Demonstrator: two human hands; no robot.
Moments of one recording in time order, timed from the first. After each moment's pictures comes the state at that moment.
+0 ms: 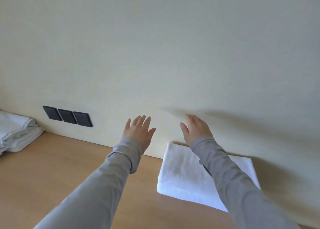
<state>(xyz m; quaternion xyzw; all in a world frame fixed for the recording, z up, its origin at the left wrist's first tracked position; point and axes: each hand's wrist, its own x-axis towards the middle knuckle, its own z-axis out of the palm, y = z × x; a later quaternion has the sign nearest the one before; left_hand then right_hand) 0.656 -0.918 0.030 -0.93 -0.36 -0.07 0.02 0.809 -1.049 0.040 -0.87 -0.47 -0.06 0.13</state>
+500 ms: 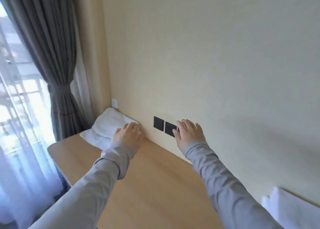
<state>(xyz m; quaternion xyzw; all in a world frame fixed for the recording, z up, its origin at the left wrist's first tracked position) 0.253 -0.791 0.104 -0.83 -0.54 -0.15 0.03 0.457 -0.845 0.107 -0.73 -0.65 -0.14 0.12</state>
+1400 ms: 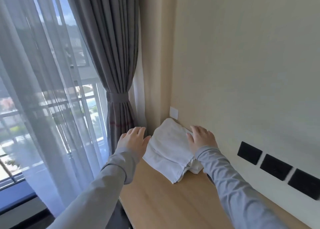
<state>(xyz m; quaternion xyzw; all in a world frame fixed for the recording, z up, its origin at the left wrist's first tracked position) -0.062 -0.512 0.081 -0.75 -0.63 -0.17 0.04 0.171 -0.504 0.077 -0.69 -0.70 -0.06 0.15</state>
